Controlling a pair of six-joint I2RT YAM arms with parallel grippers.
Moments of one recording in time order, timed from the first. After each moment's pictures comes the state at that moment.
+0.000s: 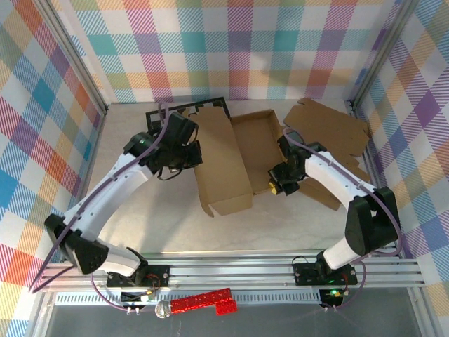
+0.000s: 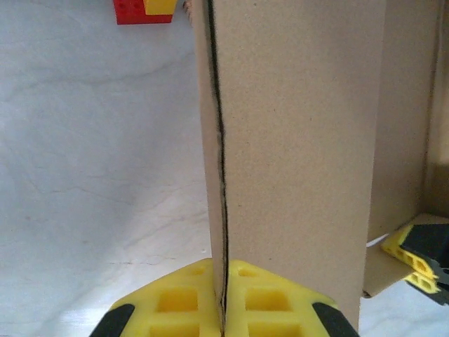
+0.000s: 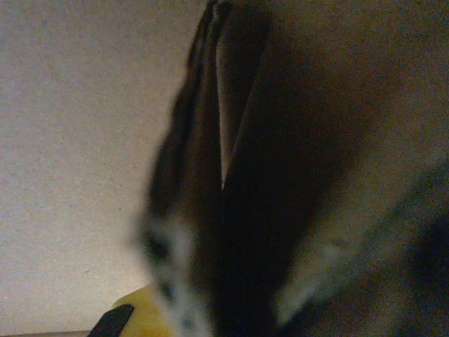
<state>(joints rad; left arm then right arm) -0.63 1.45 1.59 -1.13 -0.10 -0.72 0.42 1.53 1.14 -0.98 -0.27 1.46</state>
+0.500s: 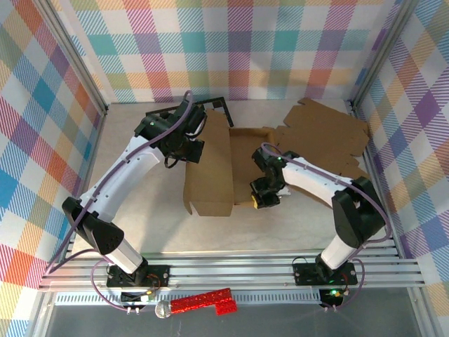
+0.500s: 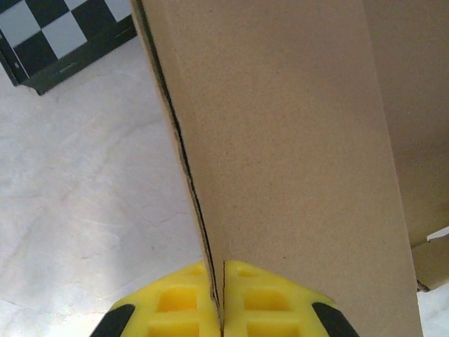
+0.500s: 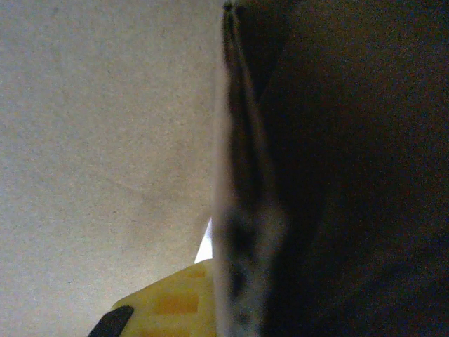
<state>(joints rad) -0.62 1.60 1.80 -1.33 -0.21 -0.27 0.63 1.64 1.12 -0.92 -0.32 1.77</state>
